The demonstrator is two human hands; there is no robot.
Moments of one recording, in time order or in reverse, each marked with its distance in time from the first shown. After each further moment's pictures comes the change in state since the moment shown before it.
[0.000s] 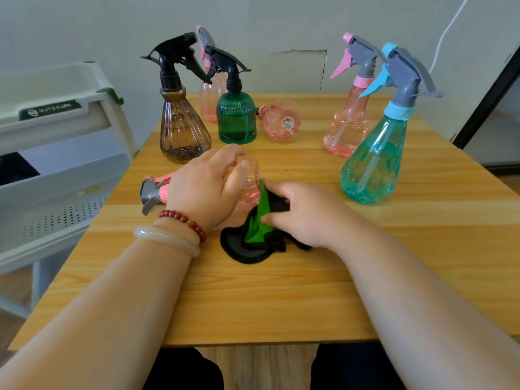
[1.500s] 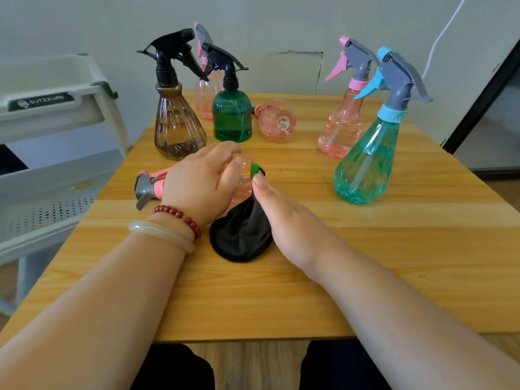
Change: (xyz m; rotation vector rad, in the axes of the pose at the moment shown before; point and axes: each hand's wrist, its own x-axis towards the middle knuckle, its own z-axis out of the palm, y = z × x) left_hand 0.001 0.004 0.000 -0.006 -0.002 -0.019; right_hand -0.016 -0.010 0.025 0.641 0.031 -0.004
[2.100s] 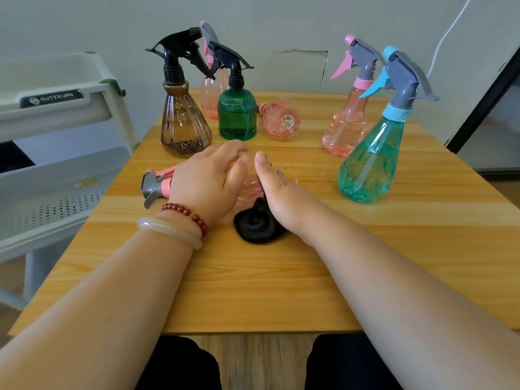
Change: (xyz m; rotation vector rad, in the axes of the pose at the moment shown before) left_hand -0.001 -0.005 0.001 -0.003 -0.003 0.012; right_hand 0.013 -0.021 -0.004 -0.269 -0.024 0.107
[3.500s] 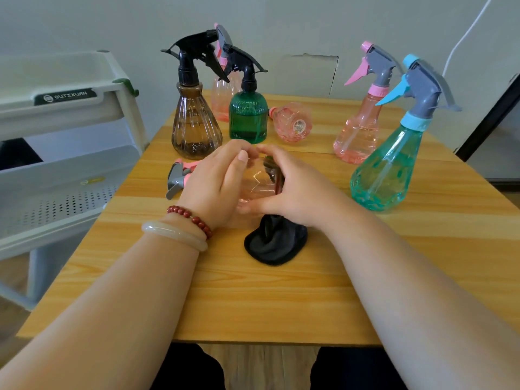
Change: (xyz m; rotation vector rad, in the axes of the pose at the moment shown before) left_hand -0.002 -0.008 -0.004 -0.364 0.049 0.028; right_hand 0.030 -0.001 -0.013 -0.238 0.104 -0.302
